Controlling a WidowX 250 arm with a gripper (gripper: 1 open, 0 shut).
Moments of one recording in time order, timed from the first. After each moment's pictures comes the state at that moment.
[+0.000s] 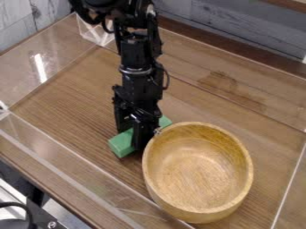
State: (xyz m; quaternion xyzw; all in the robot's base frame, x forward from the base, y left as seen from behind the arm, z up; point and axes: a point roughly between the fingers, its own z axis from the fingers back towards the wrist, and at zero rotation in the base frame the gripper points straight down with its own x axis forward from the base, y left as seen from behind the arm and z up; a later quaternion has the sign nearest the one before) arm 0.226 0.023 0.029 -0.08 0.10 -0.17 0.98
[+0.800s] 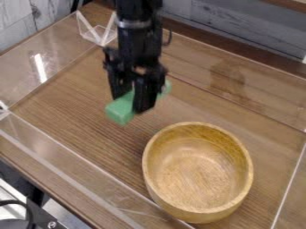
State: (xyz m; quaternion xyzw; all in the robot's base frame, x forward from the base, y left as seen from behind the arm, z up) arm 0.233 0.025 0.099 -0.05 0.08 -0.07 0.99
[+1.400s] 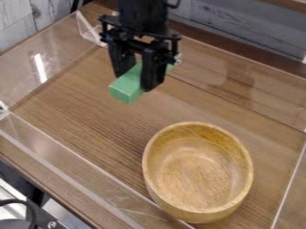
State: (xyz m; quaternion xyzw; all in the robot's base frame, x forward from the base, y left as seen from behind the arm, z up) arm 0.224 0.003 0.138 -0.05 0.06 -0.04 1.00
